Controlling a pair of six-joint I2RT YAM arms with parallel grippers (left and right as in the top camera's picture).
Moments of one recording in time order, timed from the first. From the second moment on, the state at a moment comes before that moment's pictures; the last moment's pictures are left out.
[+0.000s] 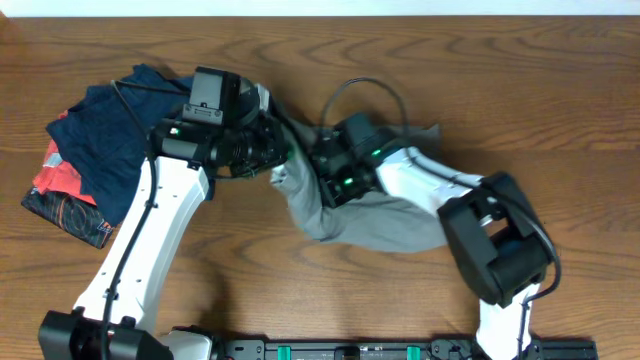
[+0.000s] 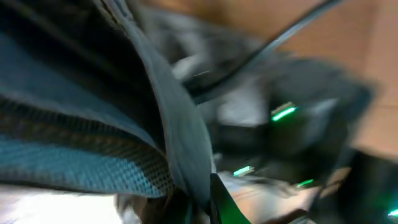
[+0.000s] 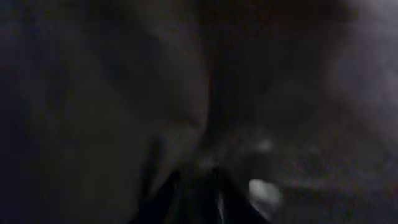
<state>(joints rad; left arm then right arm) -0.22 1.48 1.28 -0.84 0.53 -0.53 0.62 2.04 1.22 -0.37 -0.52 0.15</state>
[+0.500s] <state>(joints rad) -0.22 1.47 1.28 -0.96 0.57 -0.49 0.38 1.84 1.35 -0.76 -0.30 0.16</state>
